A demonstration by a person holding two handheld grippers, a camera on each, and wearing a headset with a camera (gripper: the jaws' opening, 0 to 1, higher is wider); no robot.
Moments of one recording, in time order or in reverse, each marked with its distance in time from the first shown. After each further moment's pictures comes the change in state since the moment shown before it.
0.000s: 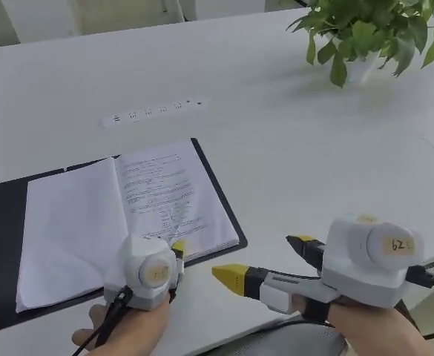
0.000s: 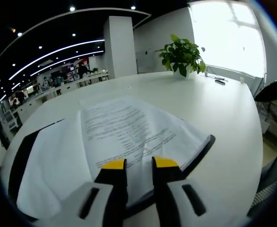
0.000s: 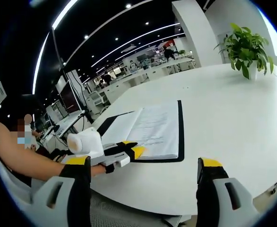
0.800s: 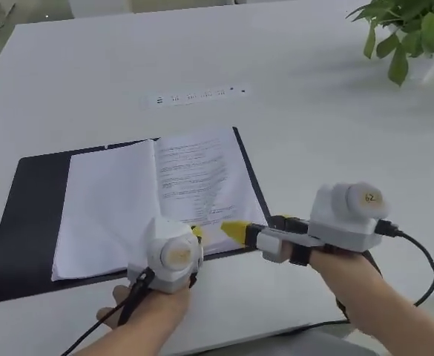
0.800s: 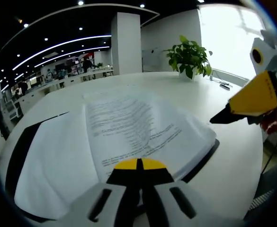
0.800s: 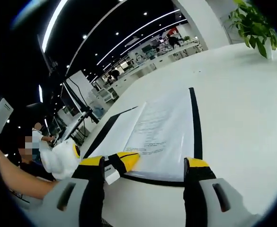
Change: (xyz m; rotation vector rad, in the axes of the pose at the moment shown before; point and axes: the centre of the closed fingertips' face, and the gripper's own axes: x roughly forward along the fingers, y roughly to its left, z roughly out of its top) left arm 0.002 0.012 -0.001 -0.078 0.023 0.016; right arm 0.100 -0.019 0.002 0.133 0.092 0.137
